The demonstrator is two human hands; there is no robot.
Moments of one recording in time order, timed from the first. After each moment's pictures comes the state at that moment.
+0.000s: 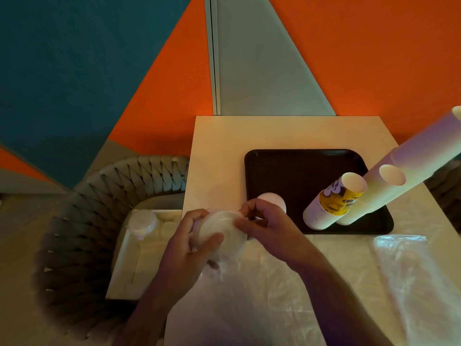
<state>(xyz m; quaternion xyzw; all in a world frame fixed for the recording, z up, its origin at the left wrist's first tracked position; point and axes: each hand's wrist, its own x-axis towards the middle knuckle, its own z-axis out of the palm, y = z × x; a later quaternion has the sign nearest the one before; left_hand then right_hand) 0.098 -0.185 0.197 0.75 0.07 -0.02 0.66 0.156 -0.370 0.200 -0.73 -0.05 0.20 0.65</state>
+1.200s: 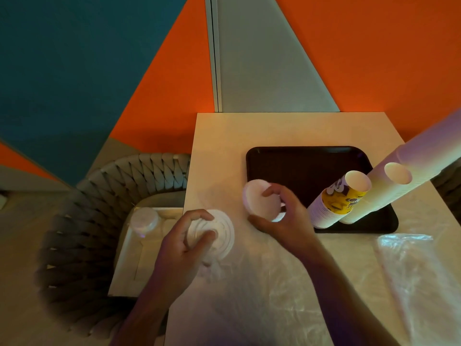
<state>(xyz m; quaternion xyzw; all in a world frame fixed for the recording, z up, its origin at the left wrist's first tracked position) 0.099 -0.179 0.193 0.78 0.08 0.02 0.62 0.173 -0.398 0.159 -0.85 -0.03 0.00 0.53</state>
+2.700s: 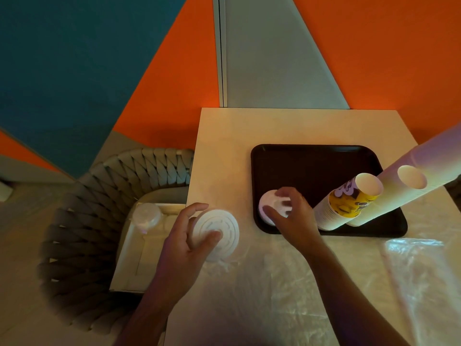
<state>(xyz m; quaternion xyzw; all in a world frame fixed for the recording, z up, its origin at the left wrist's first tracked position) 0.106 -0.177 0.178 0.78 0.11 0.03 0.61 0.201 -0.409 0.113 -0.88 0.05 0.03 0.46</state>
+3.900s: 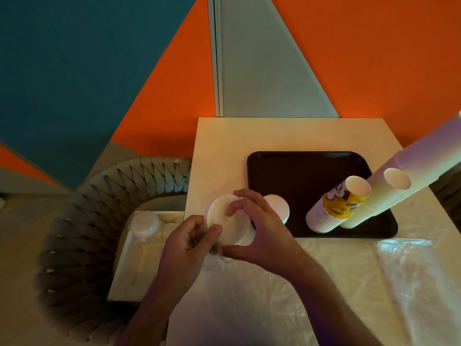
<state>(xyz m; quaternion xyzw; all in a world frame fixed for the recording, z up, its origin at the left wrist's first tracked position) 0.105 -0.185 0.200 0.77 0.10 0.00 0.63 0.155 -0.359 0.189 -0.85 -0.23 0.02 0.47</state>
